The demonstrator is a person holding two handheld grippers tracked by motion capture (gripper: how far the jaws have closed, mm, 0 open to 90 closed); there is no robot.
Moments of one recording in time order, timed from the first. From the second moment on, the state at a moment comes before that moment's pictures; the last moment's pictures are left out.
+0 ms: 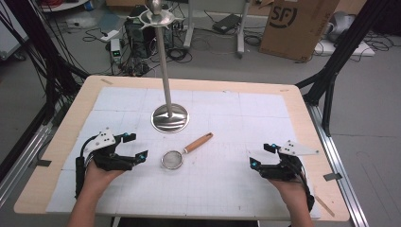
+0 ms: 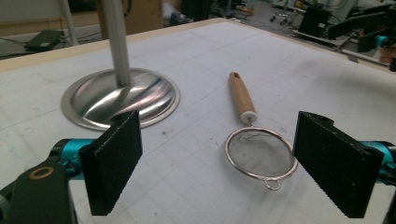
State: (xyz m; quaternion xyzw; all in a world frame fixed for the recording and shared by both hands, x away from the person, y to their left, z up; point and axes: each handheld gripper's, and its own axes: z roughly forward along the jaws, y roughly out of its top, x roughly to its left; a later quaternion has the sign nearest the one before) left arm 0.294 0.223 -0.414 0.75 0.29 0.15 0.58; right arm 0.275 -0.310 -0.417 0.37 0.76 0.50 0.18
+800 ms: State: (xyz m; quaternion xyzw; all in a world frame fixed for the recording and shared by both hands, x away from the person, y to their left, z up) left arm 0.328 0.157 -0.387 0.80 0.27 0.14 0.52; right arm 0.275 -0.311 -0.417 0.37 0.76 0.51 0.17
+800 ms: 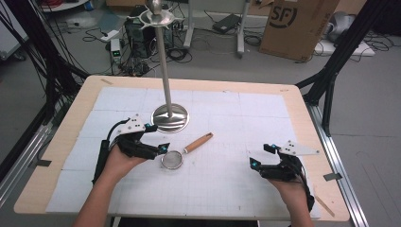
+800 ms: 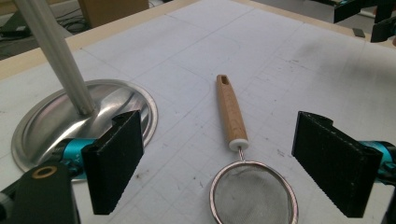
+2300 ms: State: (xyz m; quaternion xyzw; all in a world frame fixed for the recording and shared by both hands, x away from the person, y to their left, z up) left arm 0.368 0.063 -0.412 0.89 0.25 0.11 0.37; right arm 0.275 -0.309 -0.419 0.37 0.76 0.51 0.17
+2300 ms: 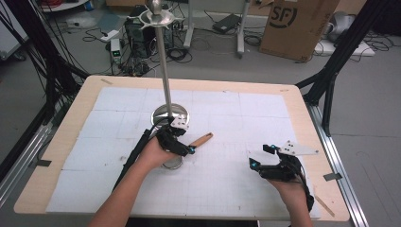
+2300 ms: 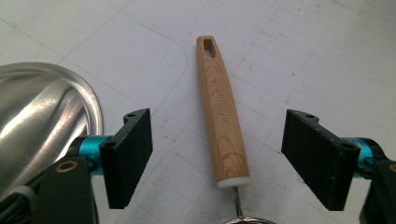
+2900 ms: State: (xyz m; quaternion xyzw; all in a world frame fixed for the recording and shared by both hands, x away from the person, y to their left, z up) left arm 0.368 0.055 -0.427 0.92 0.23 0.08 0.32; right arm 0.274 -0.312 -0.417 0.38 0.76 0.50 0.17
